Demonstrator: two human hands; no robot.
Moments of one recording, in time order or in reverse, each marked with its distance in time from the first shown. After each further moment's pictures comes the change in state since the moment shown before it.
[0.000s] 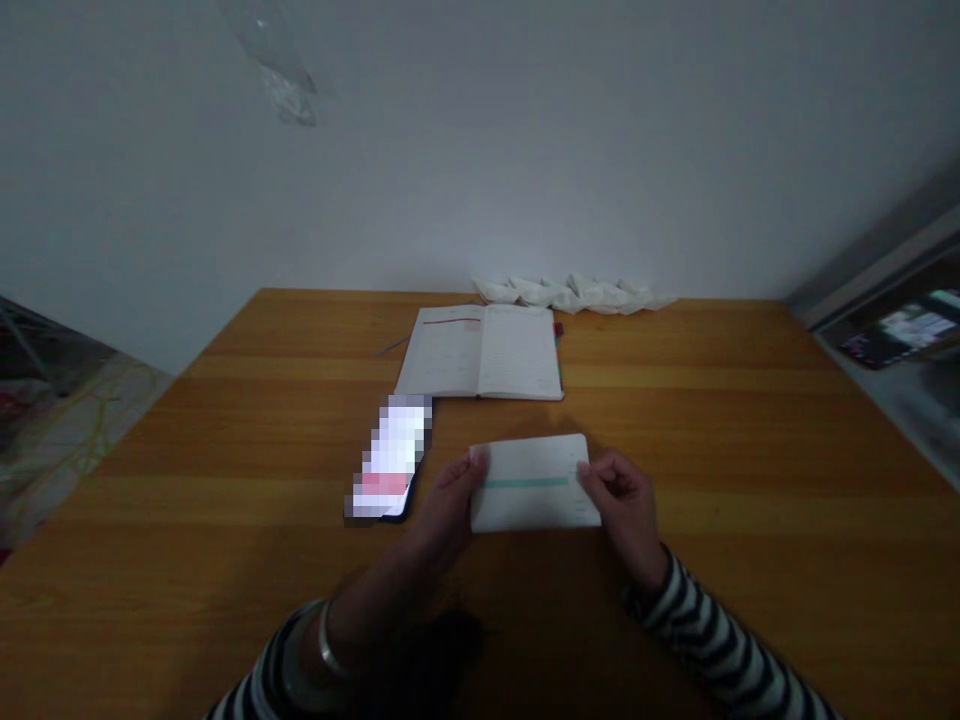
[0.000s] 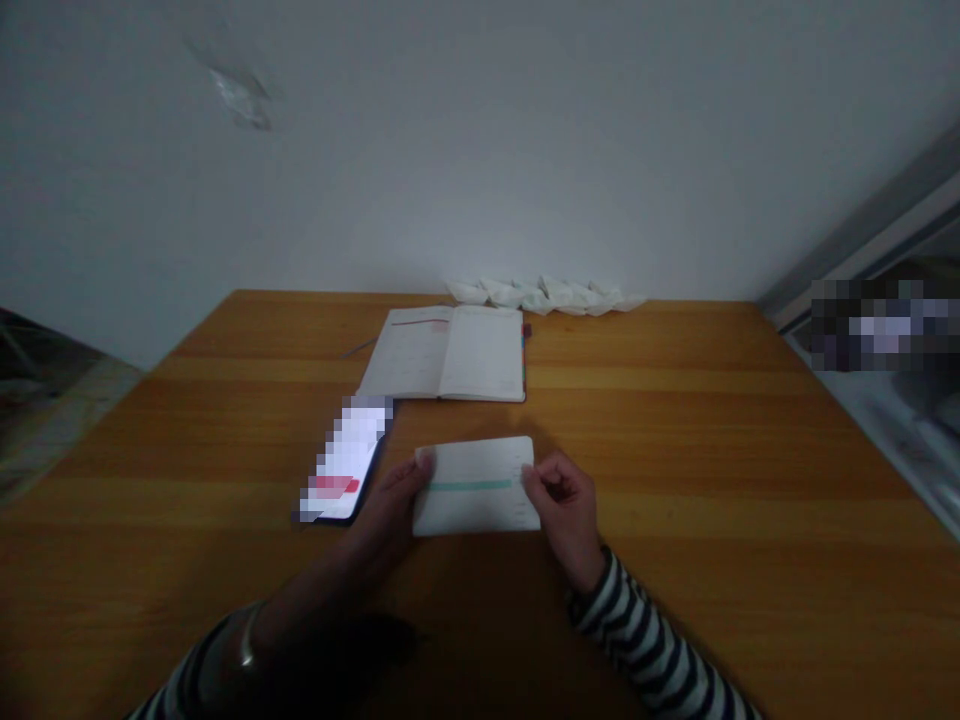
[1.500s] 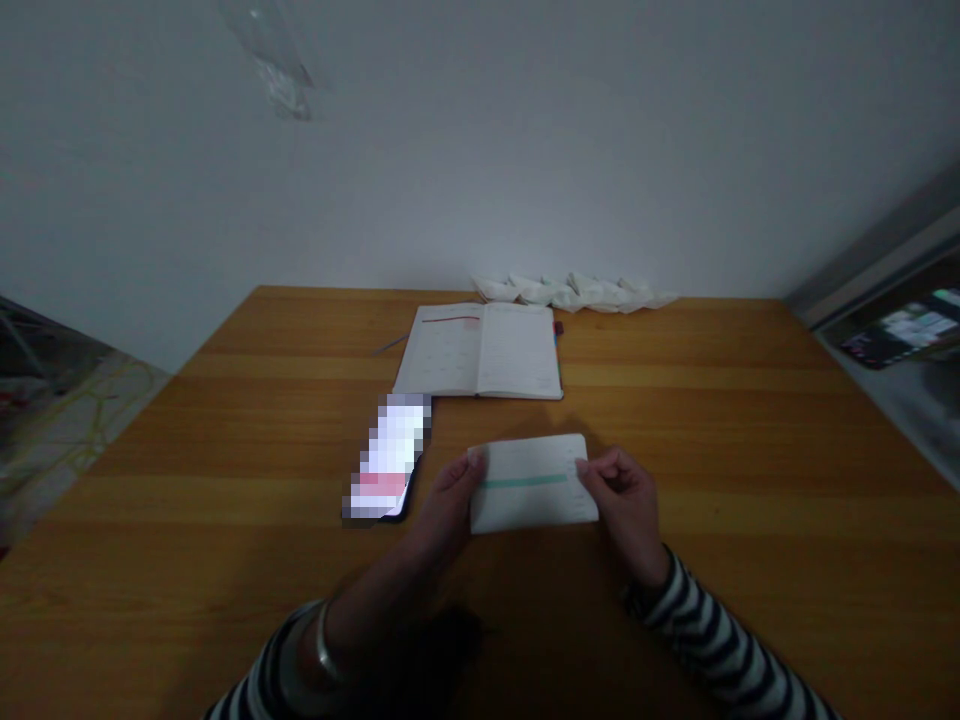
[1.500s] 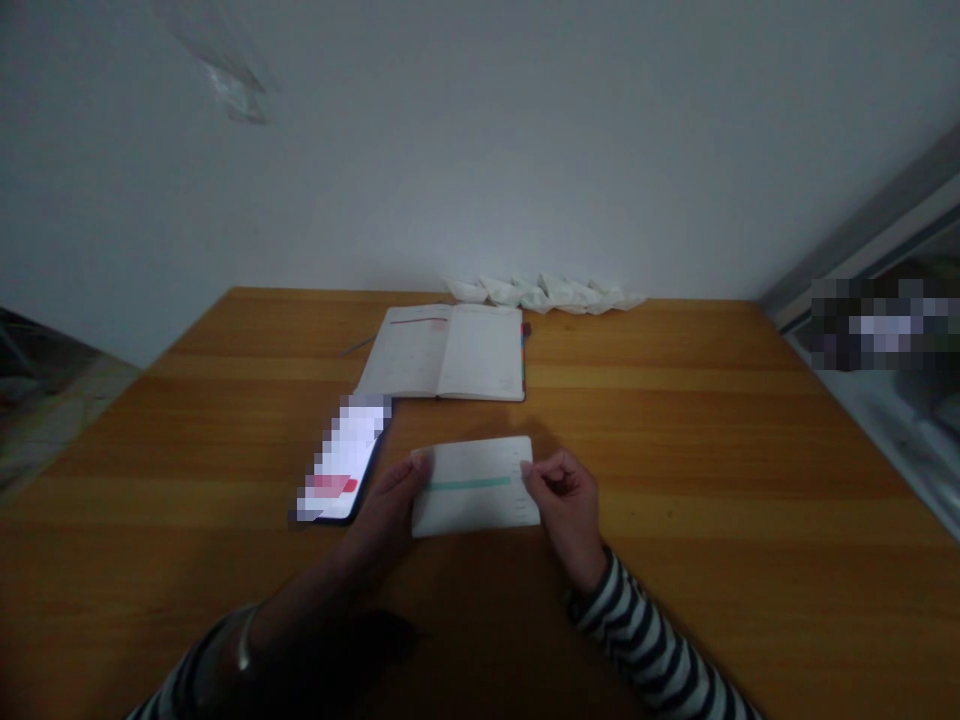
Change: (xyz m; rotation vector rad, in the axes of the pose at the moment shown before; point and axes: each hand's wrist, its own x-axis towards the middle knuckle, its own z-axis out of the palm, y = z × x) left_hand -0.003 -0.001 0.002 0.069 0.081 0.030; right_hand 0.001 0.003 0.001 0.104 0.054 0.111
